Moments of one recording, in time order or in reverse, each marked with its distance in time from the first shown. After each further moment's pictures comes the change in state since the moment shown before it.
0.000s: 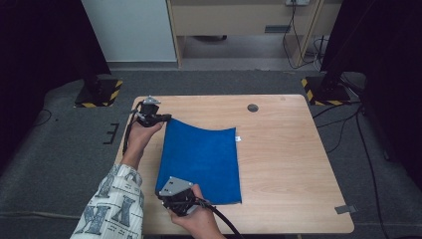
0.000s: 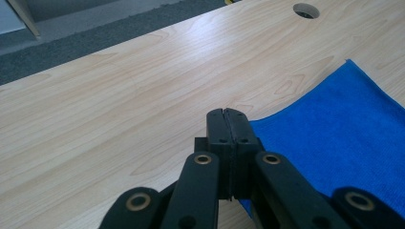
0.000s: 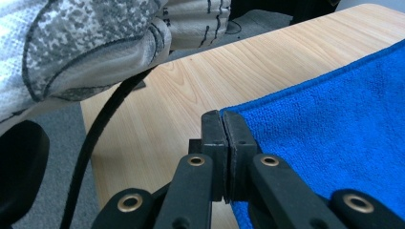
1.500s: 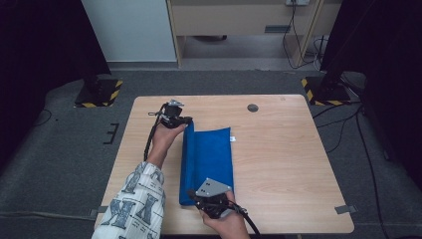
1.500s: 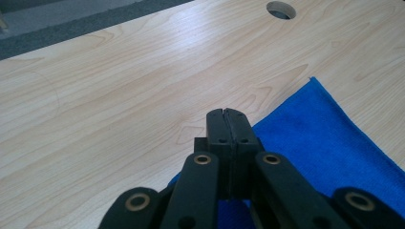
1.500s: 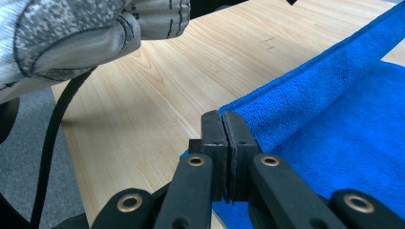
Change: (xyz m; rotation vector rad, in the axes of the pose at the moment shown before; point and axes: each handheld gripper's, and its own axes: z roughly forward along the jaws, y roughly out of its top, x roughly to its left) left arm -0.054 0.014 0.056 0.018 -0.039 -0.018; right arm -0.036 -0.047 -0.065 -0.013 -0.092 0.089
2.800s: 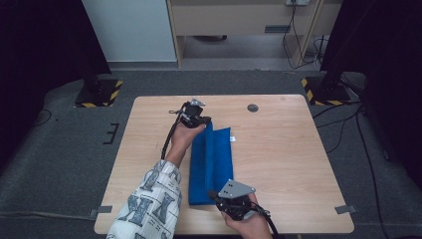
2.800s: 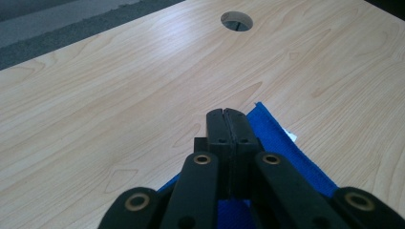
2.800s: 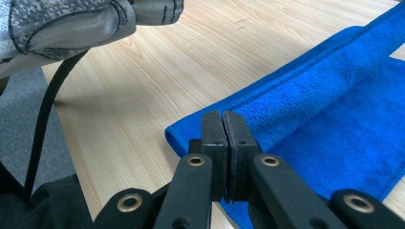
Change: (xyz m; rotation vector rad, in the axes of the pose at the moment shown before) left arm -0.052 0.025 0.031 0.000 -0.046 0.063; right arm -0.027 -0.019 -0.046 0.032 -0.032 -0.006
